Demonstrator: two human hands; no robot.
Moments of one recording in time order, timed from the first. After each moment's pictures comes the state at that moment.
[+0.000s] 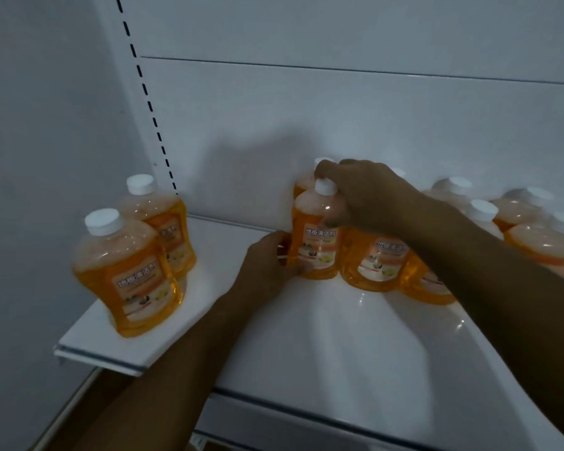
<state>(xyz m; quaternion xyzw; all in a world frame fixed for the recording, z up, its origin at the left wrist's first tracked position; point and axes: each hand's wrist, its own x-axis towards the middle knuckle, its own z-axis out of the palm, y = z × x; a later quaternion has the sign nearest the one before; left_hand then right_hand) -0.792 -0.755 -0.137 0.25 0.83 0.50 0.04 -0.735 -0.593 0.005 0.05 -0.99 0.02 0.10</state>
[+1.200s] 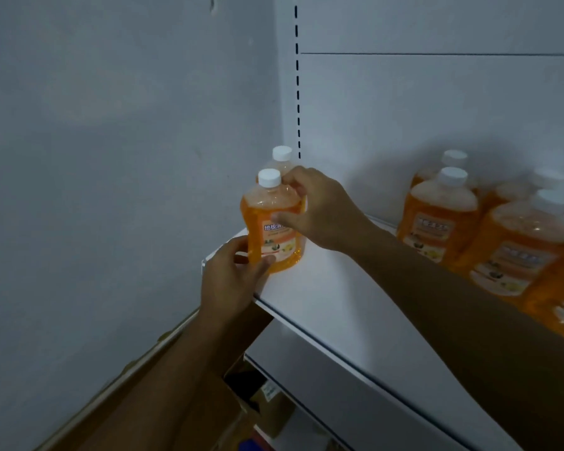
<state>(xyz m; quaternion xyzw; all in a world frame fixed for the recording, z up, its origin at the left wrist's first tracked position) -0.700 -0.921 -0.137 -0.06 0.86 0.47 -0.19 -0.761 -0.759 -0.051 0.28 -0.88 0.36 0.13</state>
